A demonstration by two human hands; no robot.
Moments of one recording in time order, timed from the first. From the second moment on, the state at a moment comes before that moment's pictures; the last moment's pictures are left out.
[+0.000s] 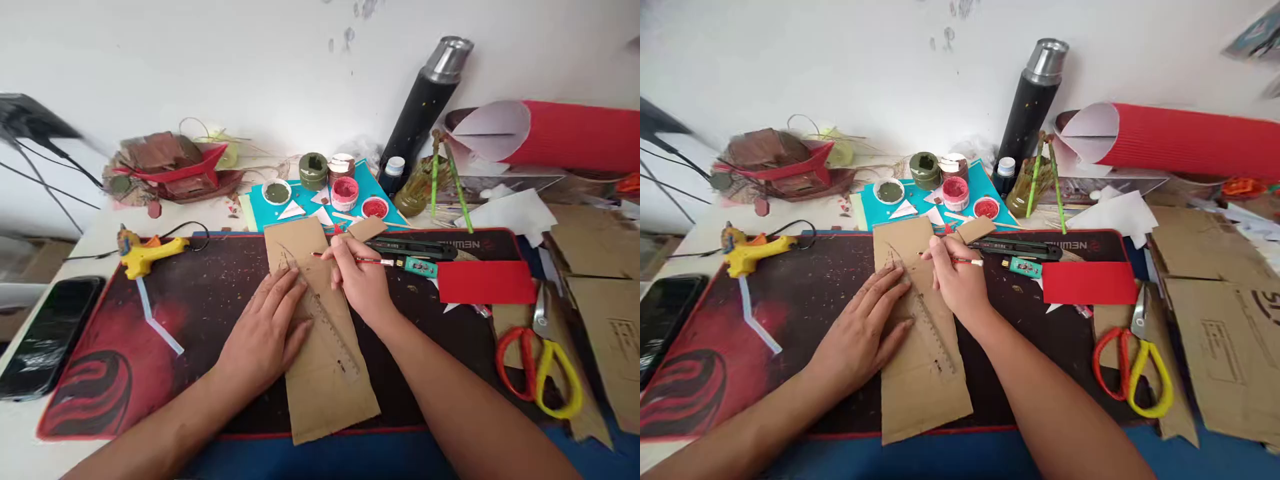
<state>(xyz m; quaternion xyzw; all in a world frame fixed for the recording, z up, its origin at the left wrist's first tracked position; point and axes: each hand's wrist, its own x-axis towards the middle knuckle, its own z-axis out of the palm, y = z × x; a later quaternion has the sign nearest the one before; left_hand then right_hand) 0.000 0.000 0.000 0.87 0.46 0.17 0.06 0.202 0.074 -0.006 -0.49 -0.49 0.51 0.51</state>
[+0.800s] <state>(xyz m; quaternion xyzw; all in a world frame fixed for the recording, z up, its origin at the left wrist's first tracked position) 0.000 0.001 -0.001 0.87 0.46 0.17 0.05 0.200 0.076 -0.002 -0.50 -0.50 0.50 0.50</state>
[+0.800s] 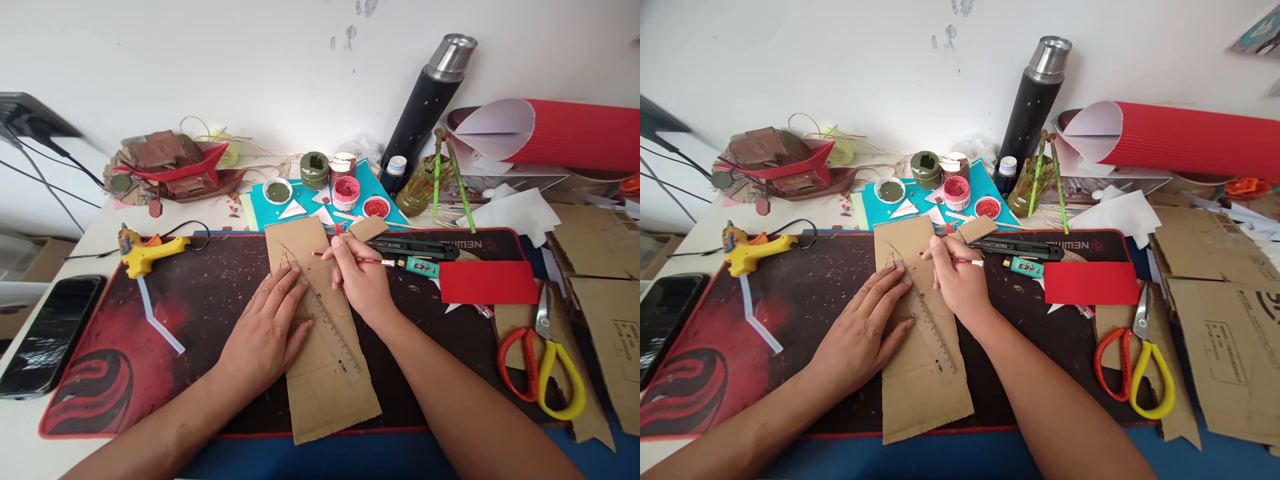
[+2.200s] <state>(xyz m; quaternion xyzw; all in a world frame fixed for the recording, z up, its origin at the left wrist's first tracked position) 0.001 0.000 -0.005 0.86 0.47 0.18 0.07 0.199 0.064 0.000 -0.46 -0.62 0.47 0.43</state>
